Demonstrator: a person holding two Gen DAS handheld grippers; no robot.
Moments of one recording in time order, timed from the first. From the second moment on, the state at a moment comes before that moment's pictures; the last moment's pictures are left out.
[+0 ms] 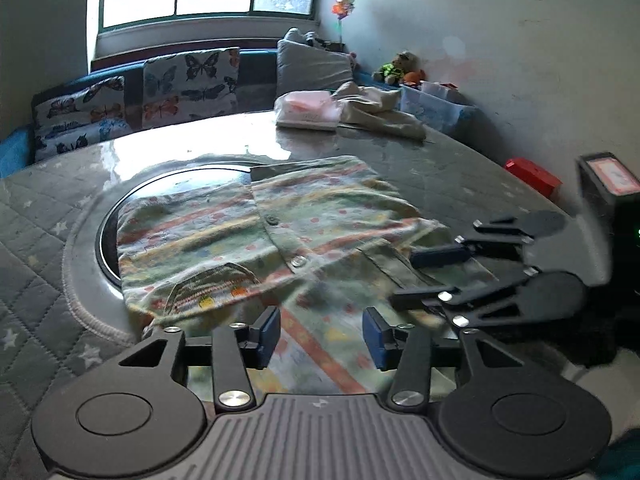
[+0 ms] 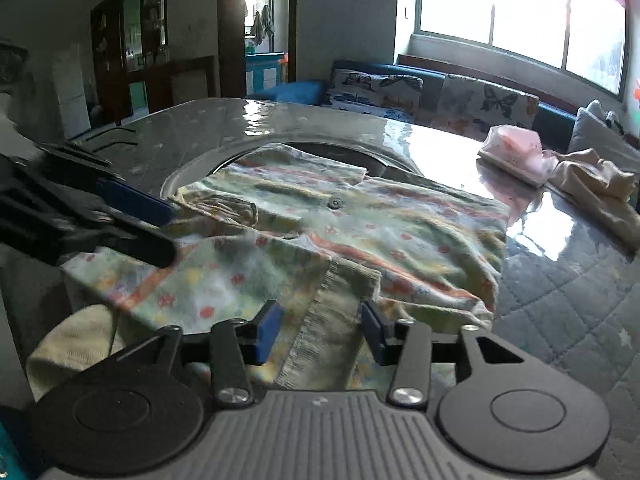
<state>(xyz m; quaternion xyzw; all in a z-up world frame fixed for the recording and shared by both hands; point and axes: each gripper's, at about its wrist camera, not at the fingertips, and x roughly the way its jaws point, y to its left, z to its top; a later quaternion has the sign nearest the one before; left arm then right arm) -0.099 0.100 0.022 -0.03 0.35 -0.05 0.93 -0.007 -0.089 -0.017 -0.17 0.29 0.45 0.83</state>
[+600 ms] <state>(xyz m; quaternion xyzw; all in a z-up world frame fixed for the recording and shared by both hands) -0.132 0.069 0.015 -0.07 0.47 -0.05 0.88 -0.042 -0.141 0.002 -0.23 0.24 0.44 0.83</state>
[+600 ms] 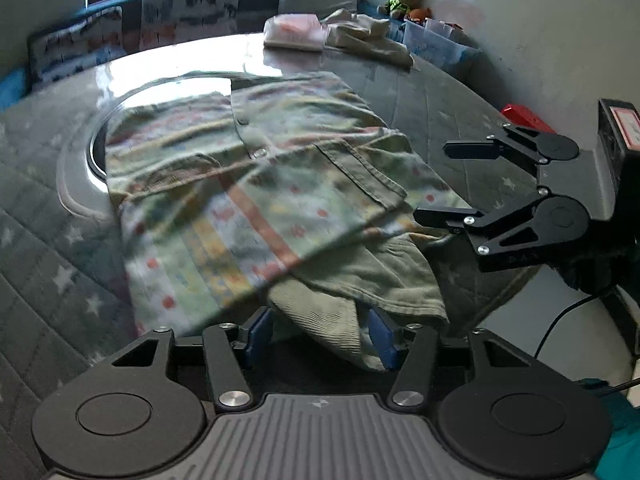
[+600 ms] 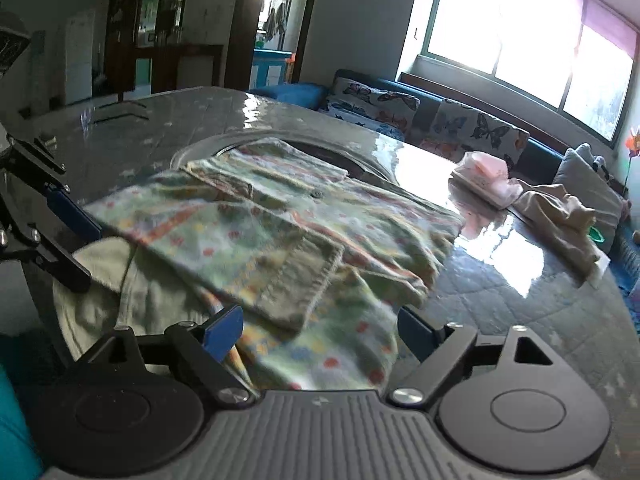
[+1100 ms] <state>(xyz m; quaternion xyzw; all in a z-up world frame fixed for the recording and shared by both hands) -0.123 0.081 0.029 -0.10 0.45 -0.06 0.89 -0.075 -0.154 -0.010 -0.31 0.21 0.48 0.79</state>
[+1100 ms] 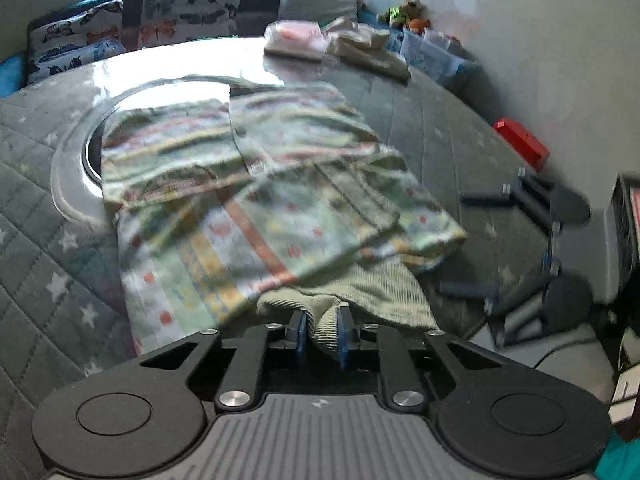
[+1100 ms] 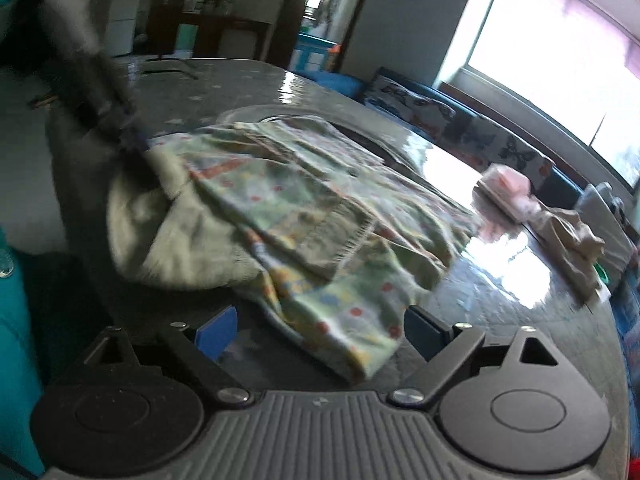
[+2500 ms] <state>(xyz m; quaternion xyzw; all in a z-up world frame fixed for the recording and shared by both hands) -0.145 0.090 0.002 0.18 0.33 -0.05 0.92 -0.023 -0.095 0.018 -0.11 0.30 0.55 0.77</state>
